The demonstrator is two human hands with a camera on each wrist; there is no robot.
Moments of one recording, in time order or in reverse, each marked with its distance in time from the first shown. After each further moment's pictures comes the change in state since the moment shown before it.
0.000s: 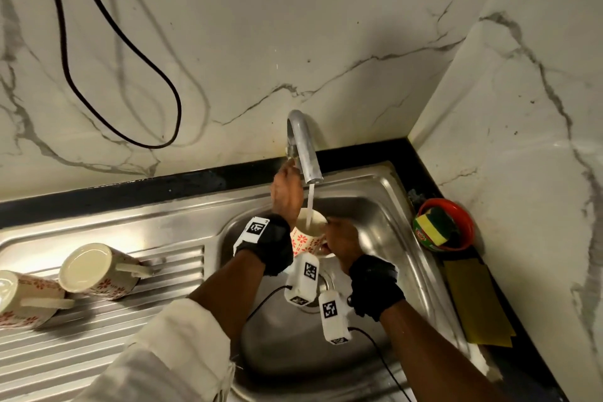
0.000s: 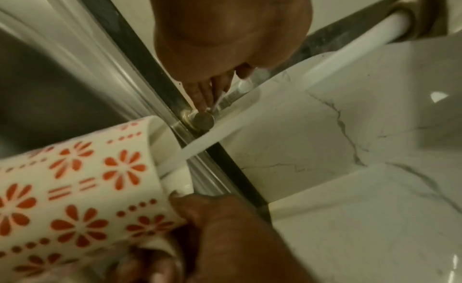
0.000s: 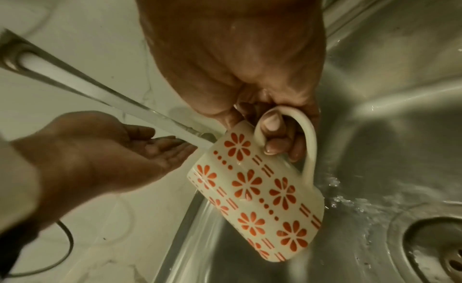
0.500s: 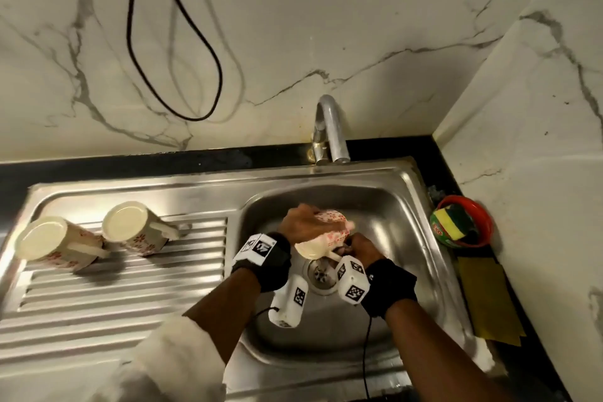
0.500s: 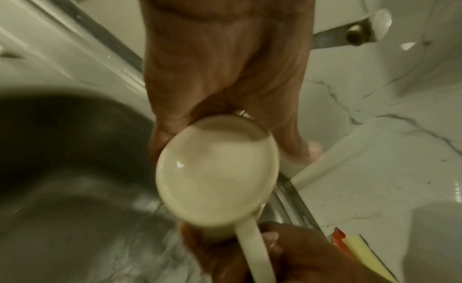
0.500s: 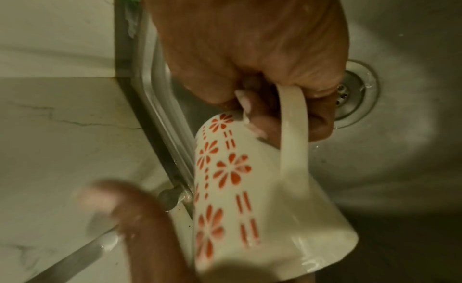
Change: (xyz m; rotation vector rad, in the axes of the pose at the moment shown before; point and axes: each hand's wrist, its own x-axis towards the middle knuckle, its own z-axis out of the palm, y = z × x) left_hand -0.058 -0.048 -0.037 0.529 -0.432 -0.151; right_hand -0.038 0.021 -0.004 0.709 -0.186 0.512
